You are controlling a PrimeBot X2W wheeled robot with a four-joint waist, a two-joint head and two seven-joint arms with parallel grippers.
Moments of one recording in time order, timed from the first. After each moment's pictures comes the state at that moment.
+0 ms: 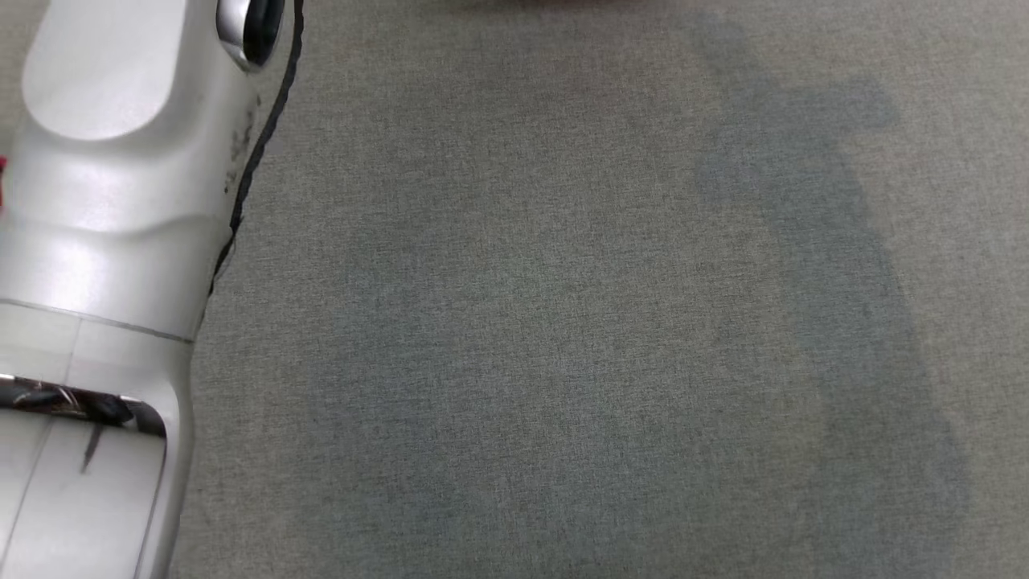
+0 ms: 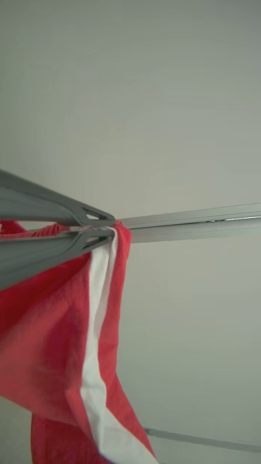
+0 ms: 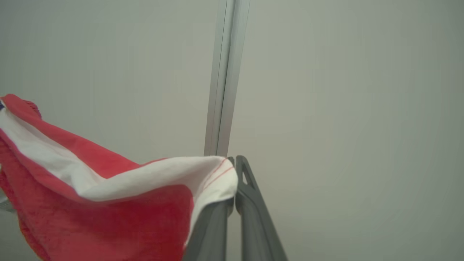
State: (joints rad) left arm -1.37 0.09 -0.39 0.81 -0.34 -0.07 -0.26; right arm -1.30 -0.42 0.46 0.55 0.48 0.13 -0.08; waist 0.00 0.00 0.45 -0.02
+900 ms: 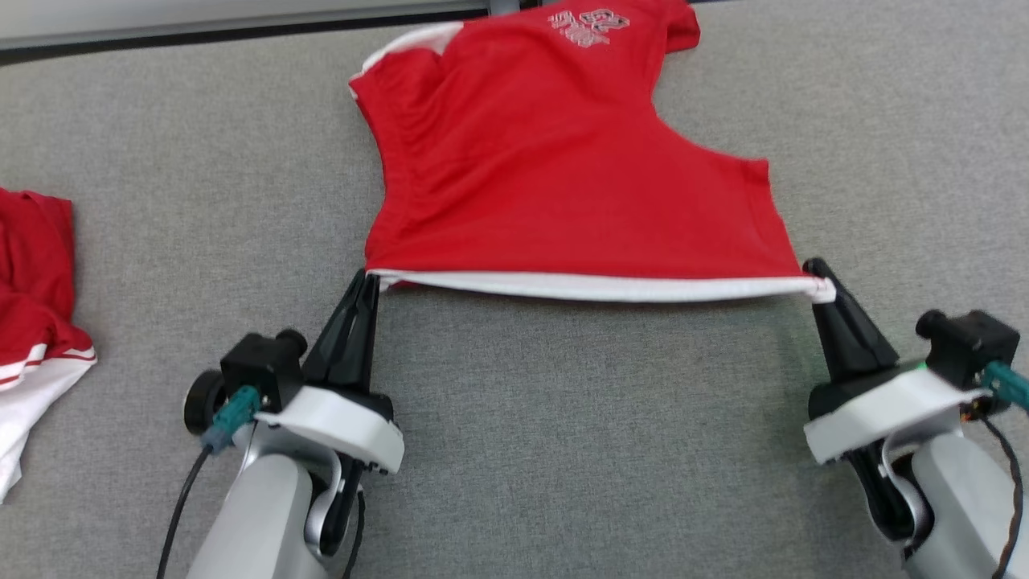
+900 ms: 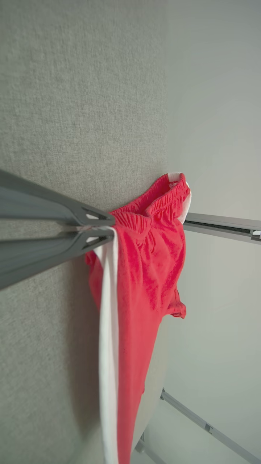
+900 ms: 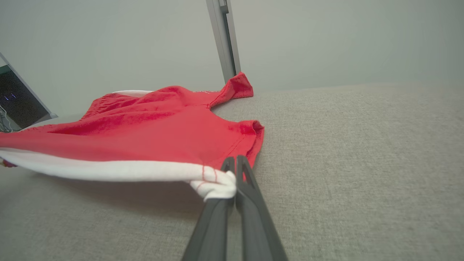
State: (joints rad) left arm -0.40 0.05 -0.23 0.46 -0.29 -0.09 -0.26; right arm -0.44 -0.35 0.42 0.46 0.57 0.13 -0.26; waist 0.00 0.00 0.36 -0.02
